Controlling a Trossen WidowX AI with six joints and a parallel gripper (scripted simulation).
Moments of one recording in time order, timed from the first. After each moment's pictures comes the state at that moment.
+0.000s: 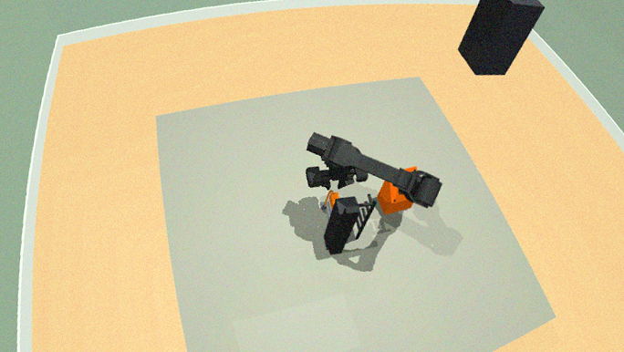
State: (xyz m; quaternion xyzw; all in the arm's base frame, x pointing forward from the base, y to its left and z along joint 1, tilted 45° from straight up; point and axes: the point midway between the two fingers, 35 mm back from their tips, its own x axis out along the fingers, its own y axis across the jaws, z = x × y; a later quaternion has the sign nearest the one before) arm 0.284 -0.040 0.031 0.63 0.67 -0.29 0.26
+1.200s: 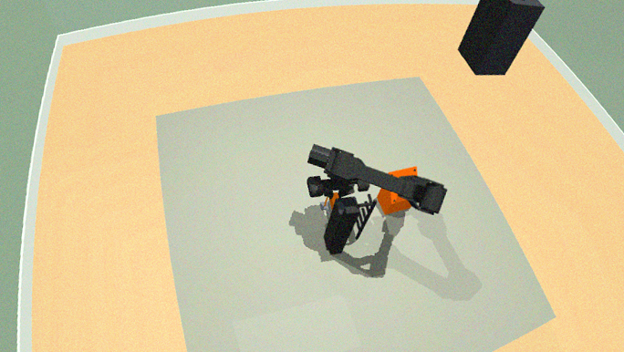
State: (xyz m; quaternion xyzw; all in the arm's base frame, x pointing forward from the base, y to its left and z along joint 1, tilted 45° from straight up) arm 0.285 -0.012 0.045 0.63 0.67 -0.29 0.26
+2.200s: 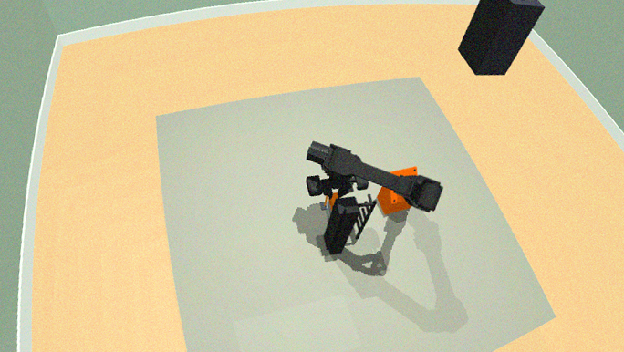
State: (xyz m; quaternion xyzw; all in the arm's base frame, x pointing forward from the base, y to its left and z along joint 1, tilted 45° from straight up) arm 0.285 -0.012 0.039 0.64 0.68 -0.27 0.24
